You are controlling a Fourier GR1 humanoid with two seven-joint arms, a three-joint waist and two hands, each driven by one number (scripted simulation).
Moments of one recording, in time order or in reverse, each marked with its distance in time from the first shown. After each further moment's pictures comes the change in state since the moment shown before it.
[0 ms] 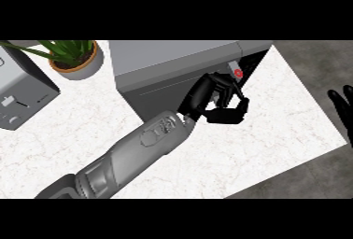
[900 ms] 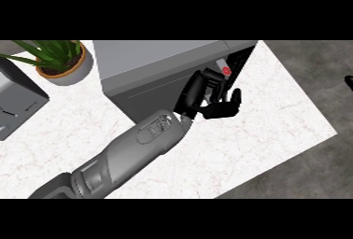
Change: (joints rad) left arm -0.002 0.027 -0.025 -0.010 0.097 0.115 -0.047; right arm -0.078 -0.093 -0.041 -0.005 -0.098 0.017 0.088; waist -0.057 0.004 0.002
